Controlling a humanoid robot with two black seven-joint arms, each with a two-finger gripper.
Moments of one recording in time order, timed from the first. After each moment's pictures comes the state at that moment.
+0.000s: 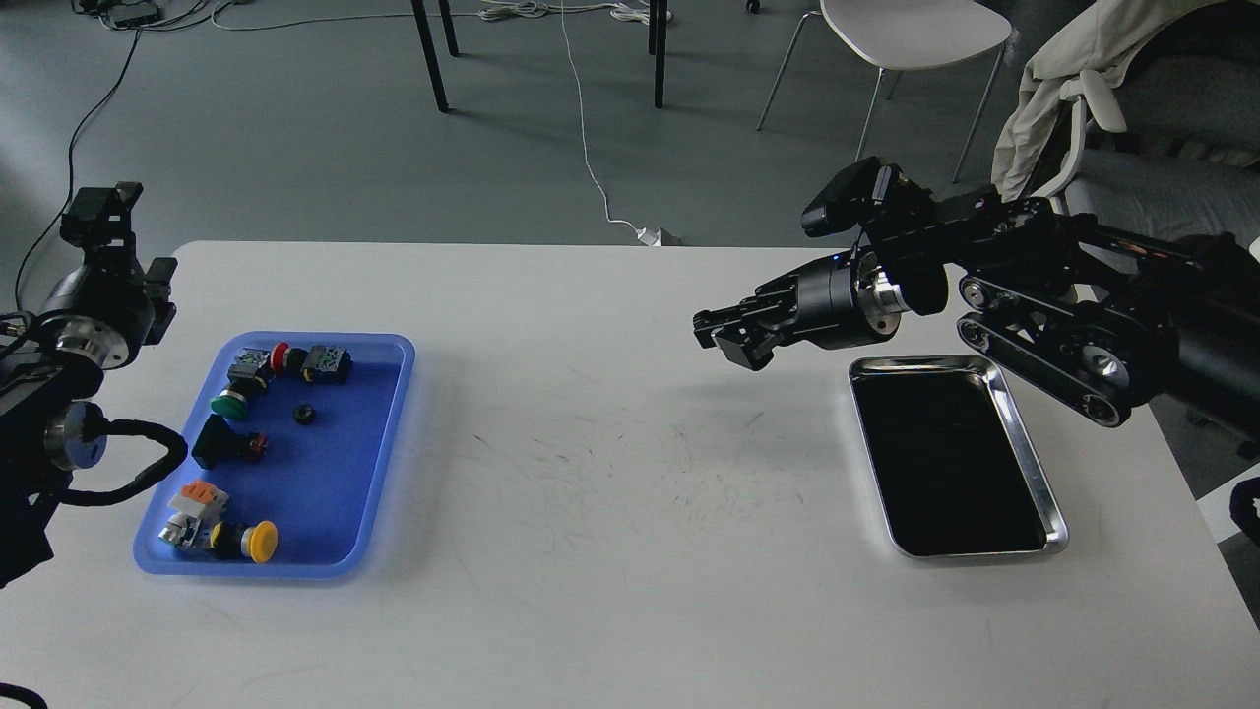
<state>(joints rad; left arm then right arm) -0.71 0.52 -0.51 -0.41 0.19 -0.15 -0.49 1.07 -0.35 0.34 1.03 -1.92 0.49 0.49</state>
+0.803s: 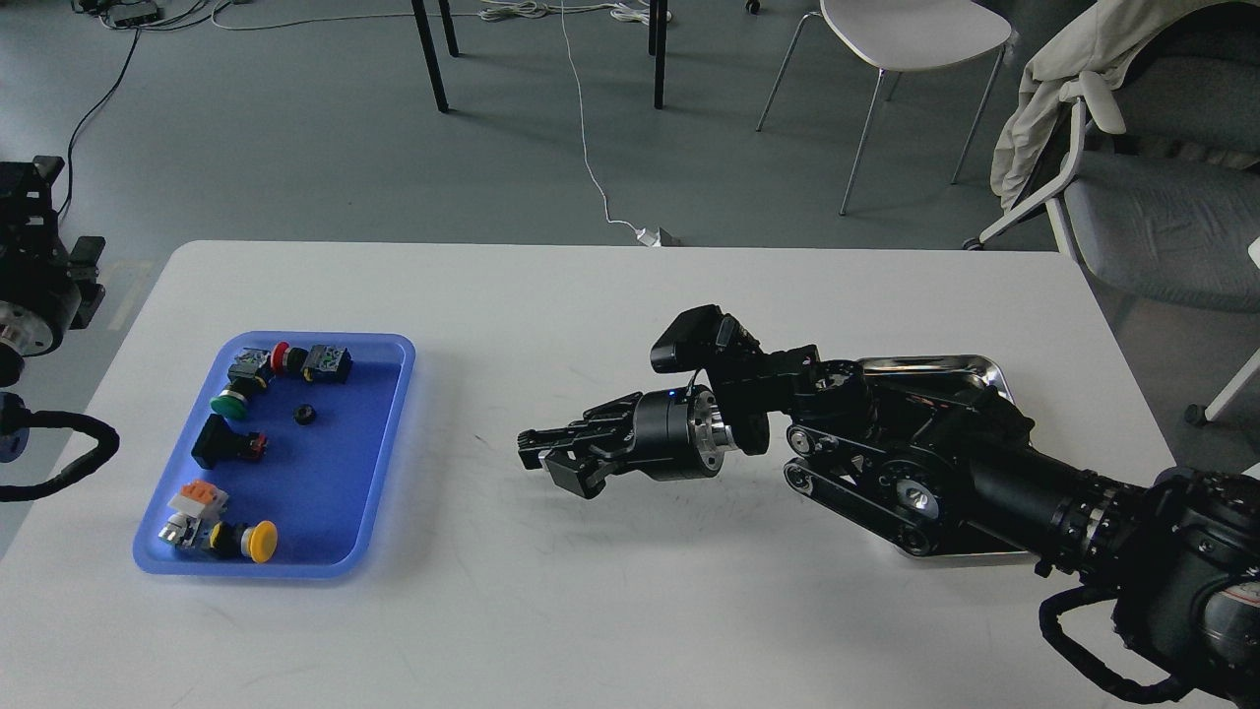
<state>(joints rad) -0.71 0.63 -0.51 -0.48 0.19 -0.15 -0.49 0.88 -0.03 0.30 0.92 -1.91 0.28 0.49</state>
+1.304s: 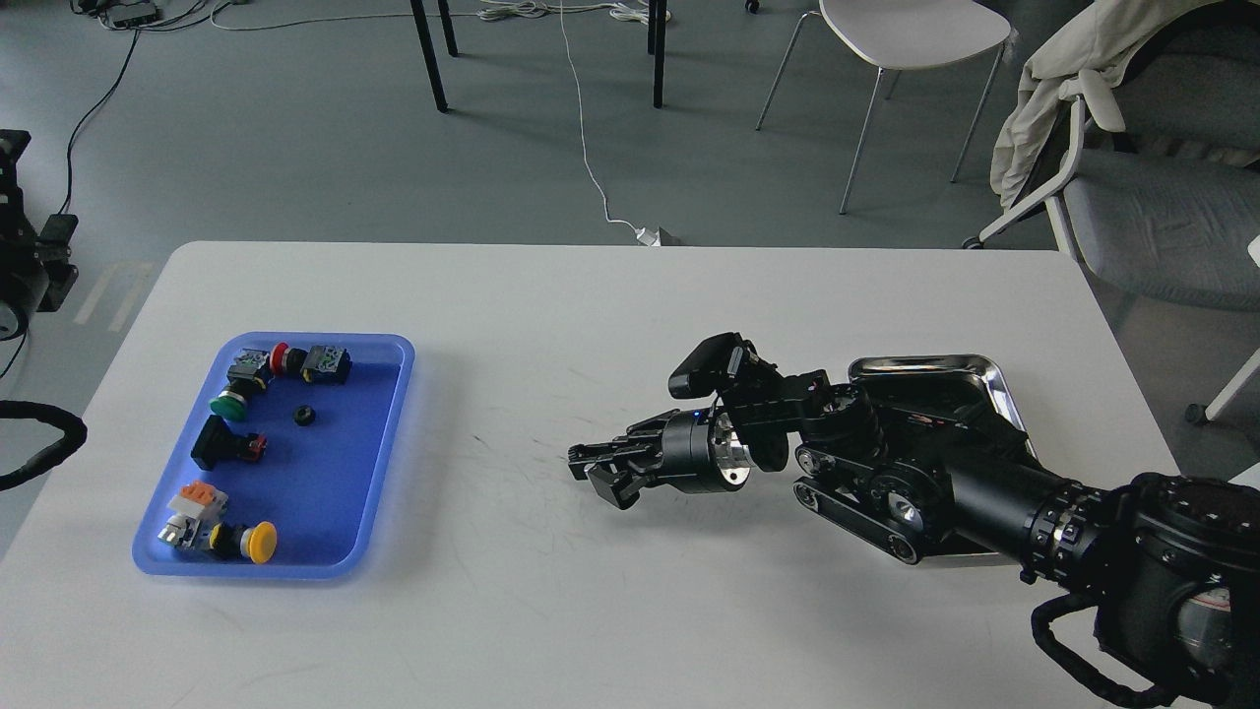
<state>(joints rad) -0.71 0.71 -0.52 -0.56 0.18 -0.15 -0.49 0.88 0.00 0.20 0.73 -1.90 0.20 0.49</state>
